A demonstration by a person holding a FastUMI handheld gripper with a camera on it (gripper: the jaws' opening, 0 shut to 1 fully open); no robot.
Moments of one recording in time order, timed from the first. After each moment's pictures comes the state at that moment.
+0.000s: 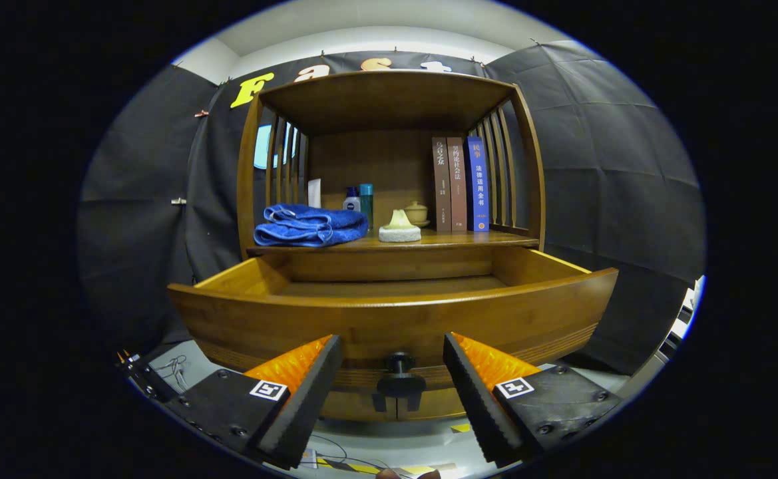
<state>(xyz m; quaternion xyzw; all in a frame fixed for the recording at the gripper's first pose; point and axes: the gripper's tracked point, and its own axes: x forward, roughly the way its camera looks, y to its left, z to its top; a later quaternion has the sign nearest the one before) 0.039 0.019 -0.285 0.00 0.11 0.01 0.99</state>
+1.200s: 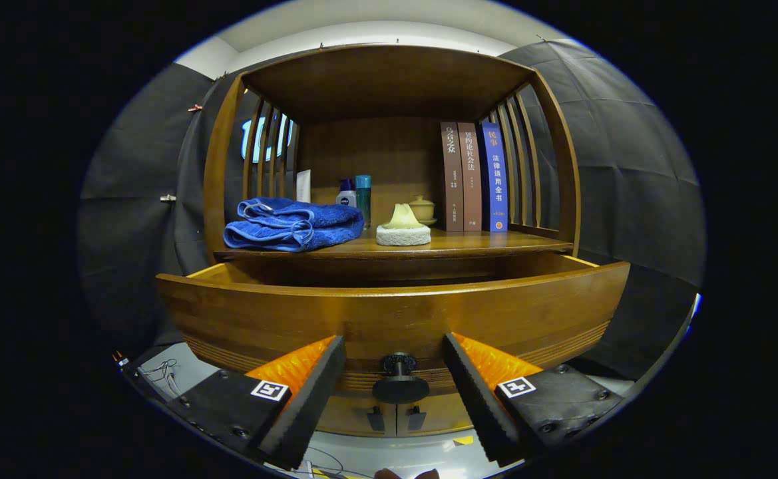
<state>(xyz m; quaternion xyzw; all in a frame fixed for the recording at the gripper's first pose) 0.140 0.023 -0.290 0.00 0.11 0.01 0.99</state>
